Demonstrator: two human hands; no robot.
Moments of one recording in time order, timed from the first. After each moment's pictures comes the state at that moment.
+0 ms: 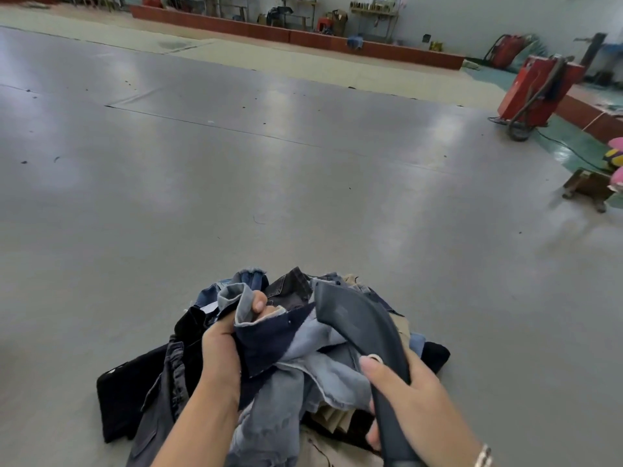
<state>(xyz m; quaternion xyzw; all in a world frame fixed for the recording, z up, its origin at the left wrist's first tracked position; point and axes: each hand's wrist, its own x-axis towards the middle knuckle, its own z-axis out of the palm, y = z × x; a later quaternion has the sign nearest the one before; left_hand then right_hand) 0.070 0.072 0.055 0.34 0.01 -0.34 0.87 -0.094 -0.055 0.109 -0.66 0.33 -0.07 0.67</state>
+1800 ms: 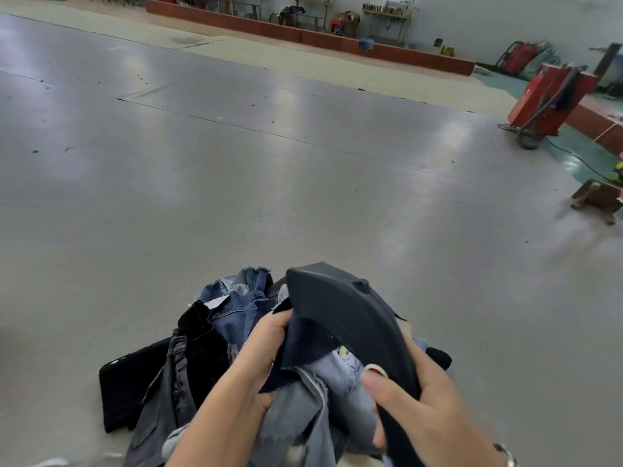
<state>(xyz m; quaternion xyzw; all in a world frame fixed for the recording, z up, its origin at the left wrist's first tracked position) 0.075 0.038 0.072 0.63 0.03 -0.37 0.68 -0.096 -0.055 0.124 -0.76 0.24 -0.08 0.61</state>
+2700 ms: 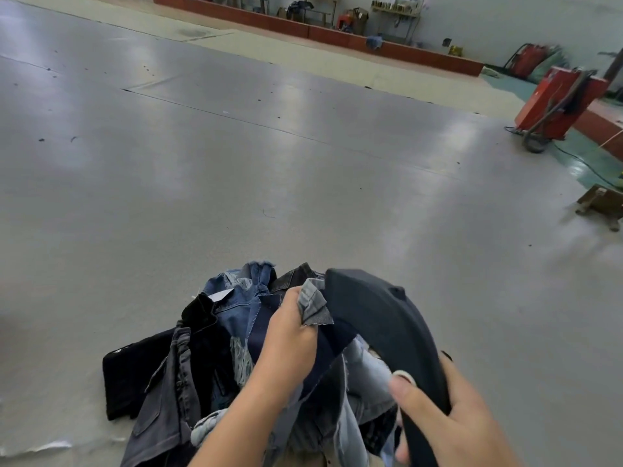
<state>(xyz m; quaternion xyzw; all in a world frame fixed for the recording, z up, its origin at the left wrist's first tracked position) 0.043 0.044 0.065 0.73 -0.16 -0.17 0.64 -0.108 -0.051 0.118 -0.74 0.35 -0.11 0.56</state>
